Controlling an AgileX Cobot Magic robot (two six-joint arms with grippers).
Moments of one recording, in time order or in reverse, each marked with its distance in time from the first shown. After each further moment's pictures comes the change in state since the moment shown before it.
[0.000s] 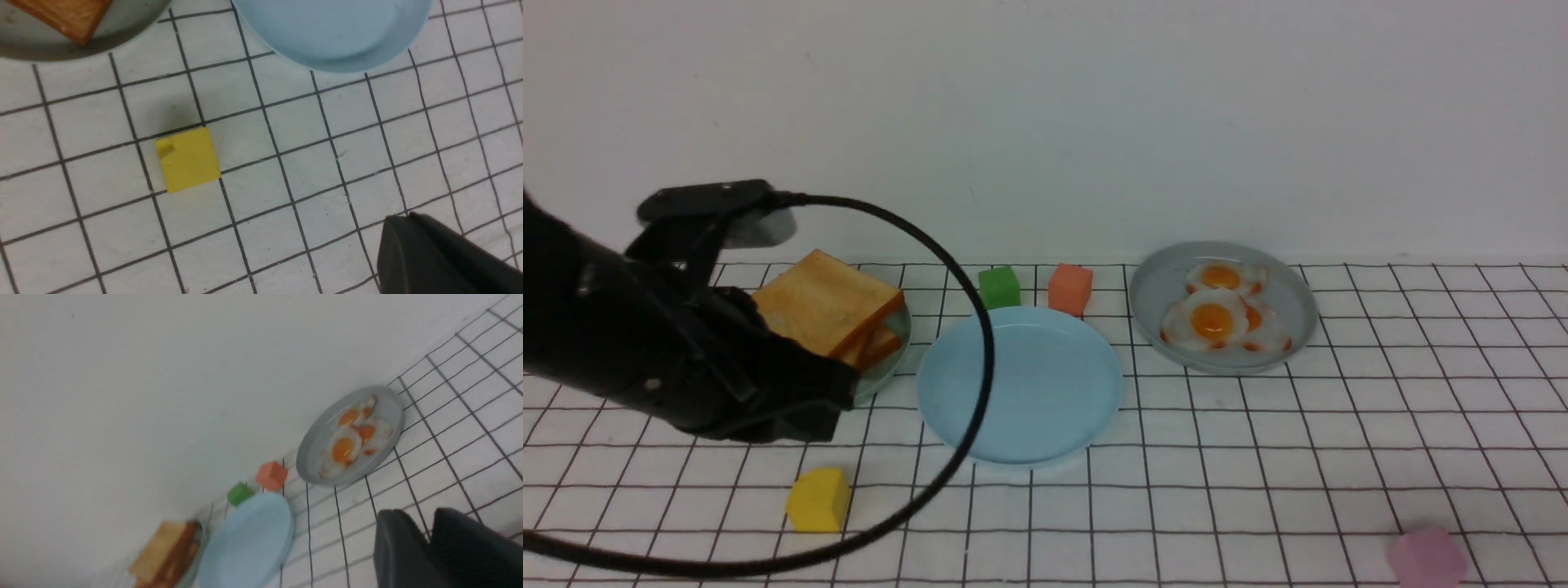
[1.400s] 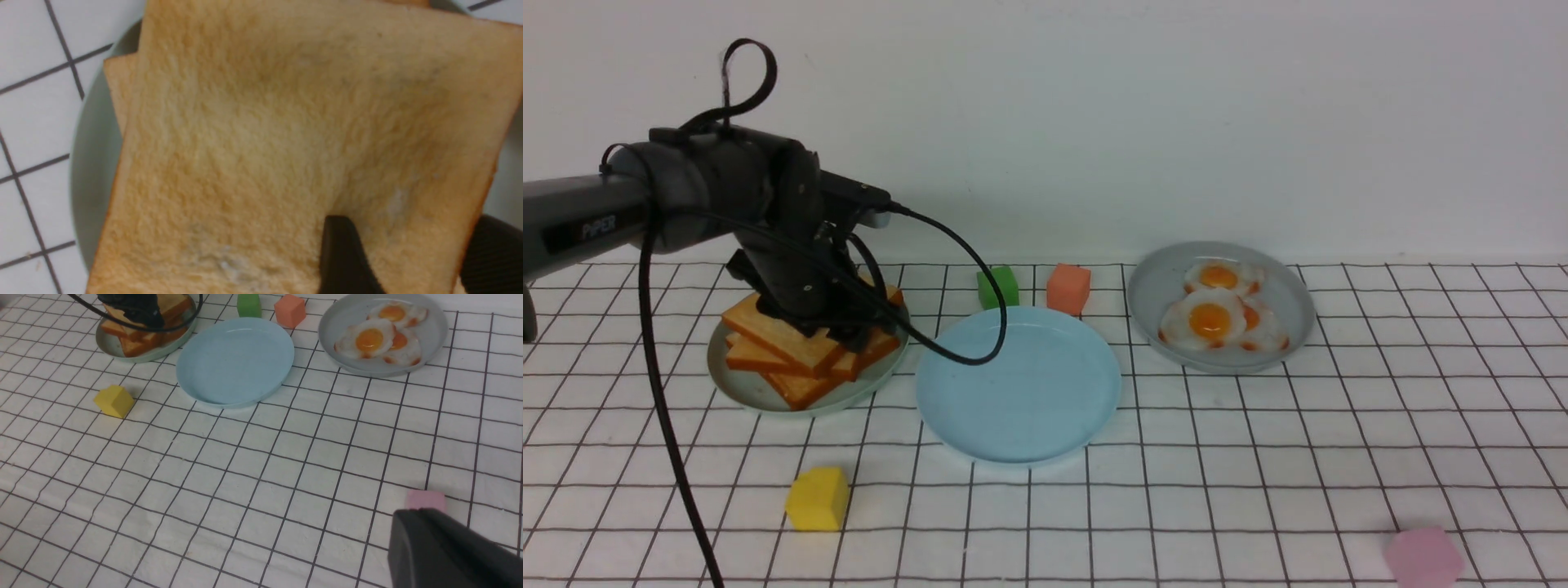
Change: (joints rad) right arm 0.100 0.359 -0.574 -0.113 0.614 -0.397; left arm 0.101 0.786 -0.597 0.445 -0.099 -0.048
